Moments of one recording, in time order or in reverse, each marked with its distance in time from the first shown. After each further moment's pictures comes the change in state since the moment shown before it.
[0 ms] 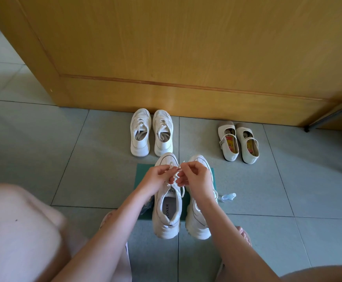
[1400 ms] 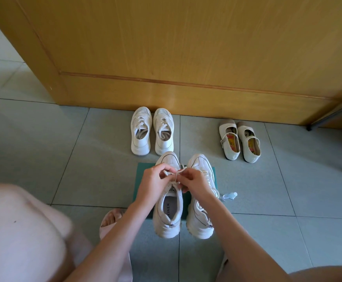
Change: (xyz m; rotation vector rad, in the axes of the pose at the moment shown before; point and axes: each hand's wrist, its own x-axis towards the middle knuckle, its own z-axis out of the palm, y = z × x) left_hand -0.010 -0.011 0.005 0.339 0.302 0.332; right_hand 0.019 0.030 -0.009 -0.265 -0.250 0.100
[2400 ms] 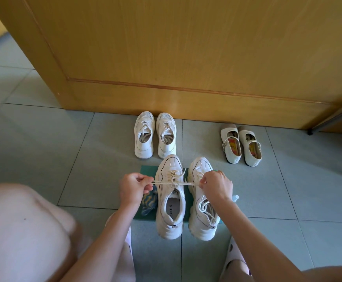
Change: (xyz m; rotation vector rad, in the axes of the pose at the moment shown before) left_hand -0.007 -0.032 -0.036 -0.187 0.185 -0.438; right_hand -0.019 -0.020 -0.032 -1.005 0.302 0.046
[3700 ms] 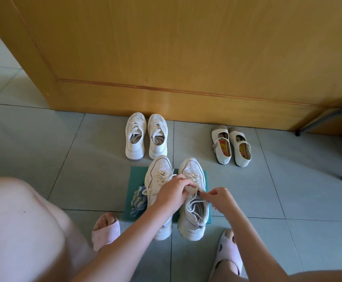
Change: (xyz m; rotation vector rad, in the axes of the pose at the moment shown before) left_hand -0.045 0.039 0.095 0.607 -0.472 0.566; right_hand -0.004 0.060 0.007 0.509 -0.347 0.326
